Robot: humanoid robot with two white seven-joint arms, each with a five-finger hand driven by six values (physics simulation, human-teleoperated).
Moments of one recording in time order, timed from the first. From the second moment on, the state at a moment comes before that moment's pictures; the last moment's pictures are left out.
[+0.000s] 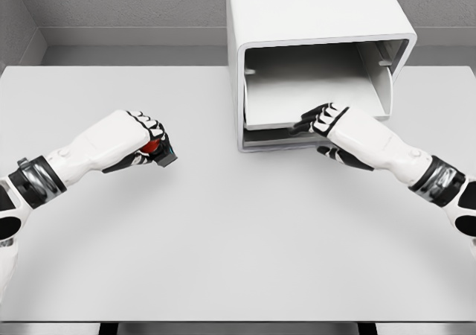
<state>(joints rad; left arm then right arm) -0.15 0.36 0.03 -1.80 -0.69 -0.61 -0.61 -0.23 -0.64 0.30 -1.66 0.54 -0.61 0.13</state>
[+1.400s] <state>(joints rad) -0.20 0.33 0.03 -1.80 -0.62 -0.61 -0.61 -0.12 -0.76 0.17 -1.77 0.49 -0.61 0.12</state>
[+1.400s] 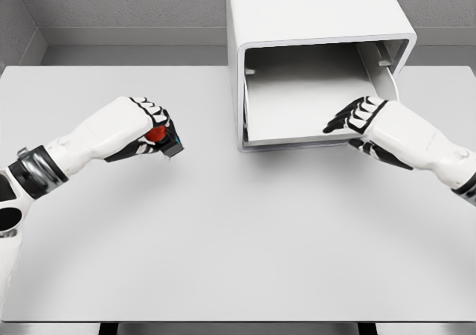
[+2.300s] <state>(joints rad) -0.39 0.19 -0.05 -1.80 -0.60 -0.61 -0.61 -0.05 -0.77 0.01 -1.77 0.41 -0.61 0.12</state>
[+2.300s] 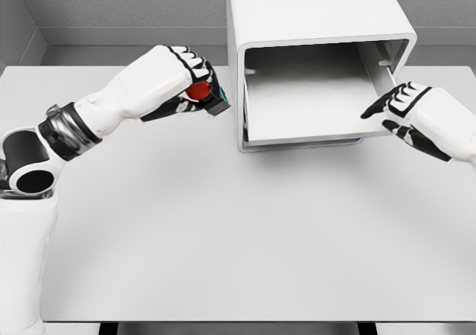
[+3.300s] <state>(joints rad) -0.46 0.00 -0.19 -1.77 -0.81 -0.61 -0.61 0.04 -0.79 -0.17 -1.71 0.37 -0.61 0.13</state>
